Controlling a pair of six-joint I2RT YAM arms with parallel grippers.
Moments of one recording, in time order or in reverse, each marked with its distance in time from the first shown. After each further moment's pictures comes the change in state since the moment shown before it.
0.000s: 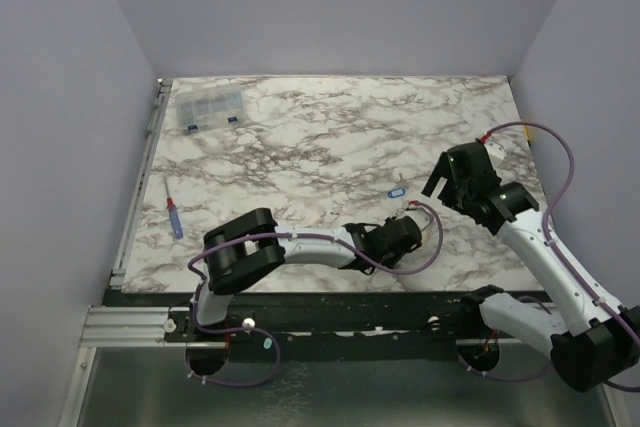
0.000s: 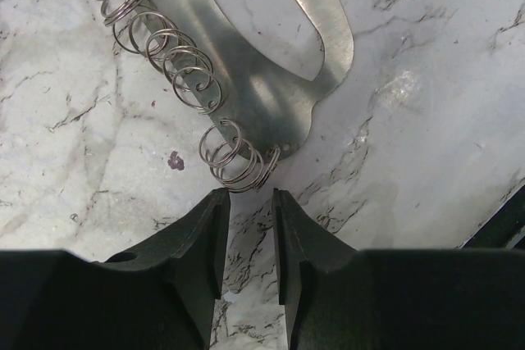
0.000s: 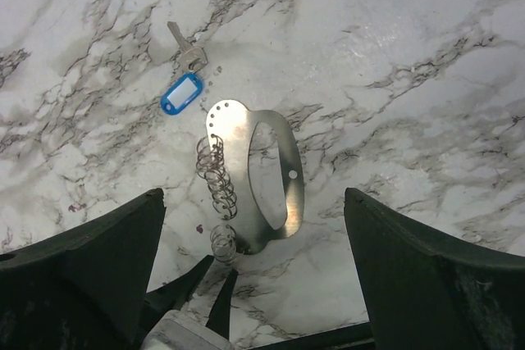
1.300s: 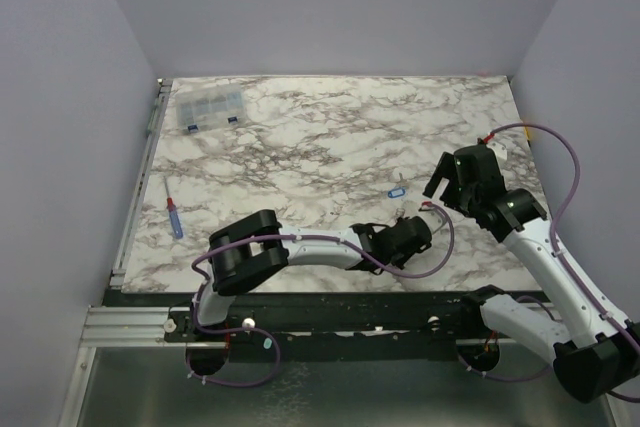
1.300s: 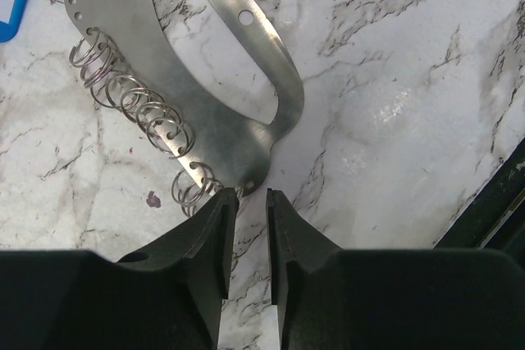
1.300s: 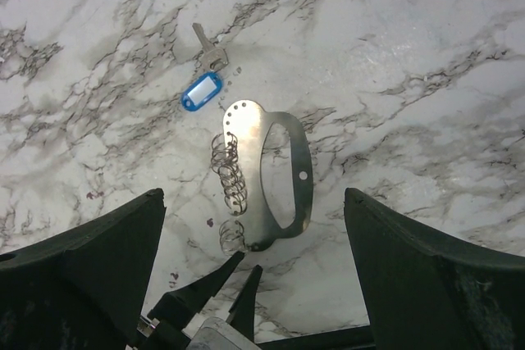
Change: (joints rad) left arm -0.025 0.026 0.075 0.009 -0.001 0.048; right arm 0.000 -0.061 -0.009 0.017 -0.035 -0.039
